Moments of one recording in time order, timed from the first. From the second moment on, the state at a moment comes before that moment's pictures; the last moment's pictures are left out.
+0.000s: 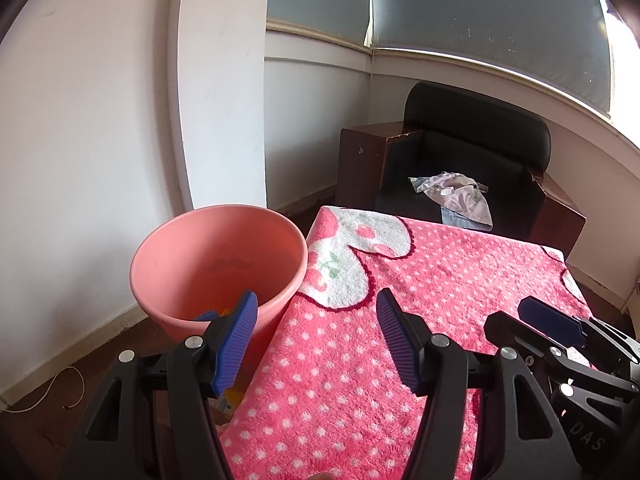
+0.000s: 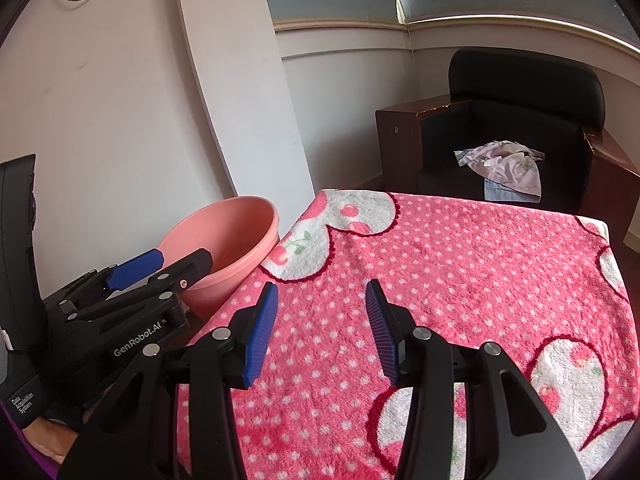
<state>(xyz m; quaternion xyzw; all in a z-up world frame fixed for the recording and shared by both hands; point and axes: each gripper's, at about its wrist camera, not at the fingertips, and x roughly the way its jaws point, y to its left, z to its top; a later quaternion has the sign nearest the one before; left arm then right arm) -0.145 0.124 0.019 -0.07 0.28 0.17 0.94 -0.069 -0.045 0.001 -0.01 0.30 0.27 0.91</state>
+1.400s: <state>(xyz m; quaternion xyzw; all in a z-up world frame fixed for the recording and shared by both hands) -0.147 0.121 0.021 -0.07 0.28 0.17 0.94 -0.068 -0.044 -0.002 -0.01 0.30 0.28 0.91</state>
